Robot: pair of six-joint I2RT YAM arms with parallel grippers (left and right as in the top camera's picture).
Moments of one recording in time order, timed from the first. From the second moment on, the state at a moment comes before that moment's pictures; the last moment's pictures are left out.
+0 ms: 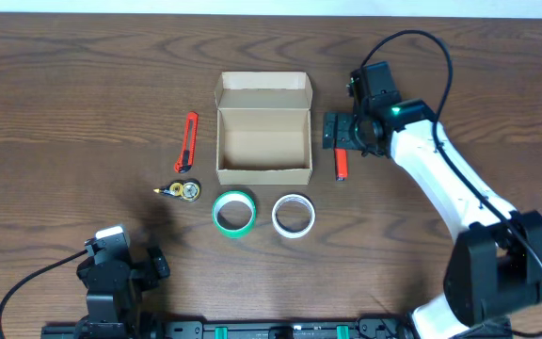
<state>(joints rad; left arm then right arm) -0.06 0.01 0.27 -0.84 -0.16 -0.14 0.29 1.75 1.29 -0.75 0.01 0.36</state>
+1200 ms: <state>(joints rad) -0.06 0.01 0.27 -0.84 -0.16 -0.14 0.29 1.99 1.29 -0.76 0.02 0.38</state>
